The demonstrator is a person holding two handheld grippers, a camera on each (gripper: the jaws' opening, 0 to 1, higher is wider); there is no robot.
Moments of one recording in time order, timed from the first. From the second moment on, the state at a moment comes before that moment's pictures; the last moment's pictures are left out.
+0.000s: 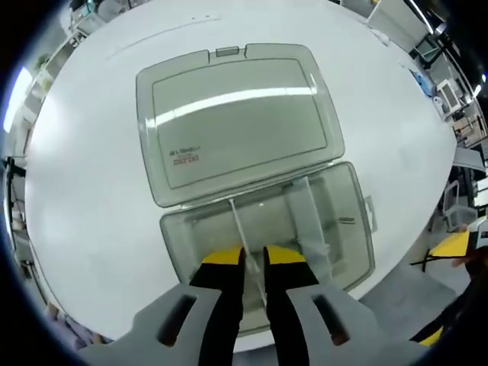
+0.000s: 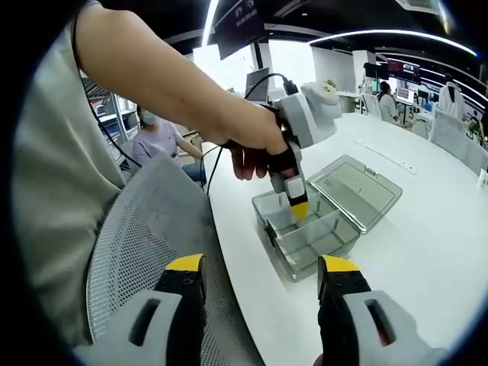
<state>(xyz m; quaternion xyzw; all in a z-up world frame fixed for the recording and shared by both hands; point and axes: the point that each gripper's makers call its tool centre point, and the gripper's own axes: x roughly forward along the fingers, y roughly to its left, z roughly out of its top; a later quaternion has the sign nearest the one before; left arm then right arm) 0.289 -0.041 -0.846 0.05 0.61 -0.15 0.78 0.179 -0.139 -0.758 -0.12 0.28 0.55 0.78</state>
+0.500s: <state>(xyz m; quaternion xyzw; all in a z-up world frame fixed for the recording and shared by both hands) 0.279 -0.039 -0.839 0.03 0.61 -0.14 0.77 0.178 -0.137 -0.756 -0.12 0.28 0.55 0.77</state>
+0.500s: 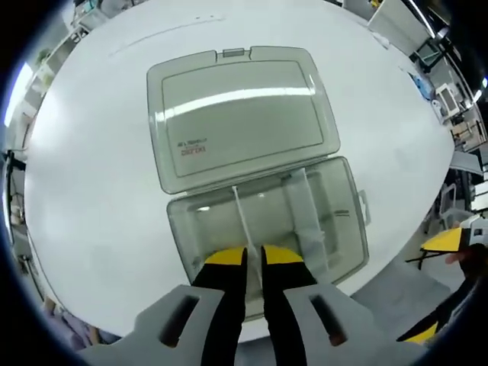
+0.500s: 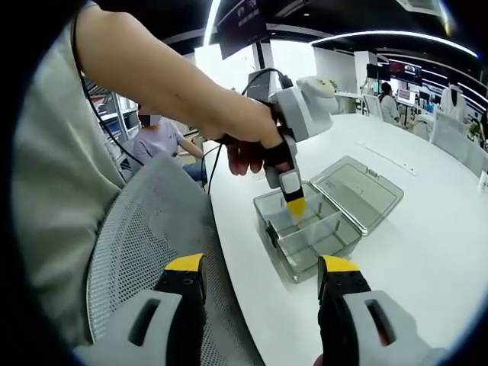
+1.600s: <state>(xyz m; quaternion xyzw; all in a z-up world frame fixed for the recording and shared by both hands) 0.288 -0.047 -0.824 0.04 0.58 -0.18 0.79 0.179 -0.135 -0.752 -0.13 0.28 0.55 0.78</state>
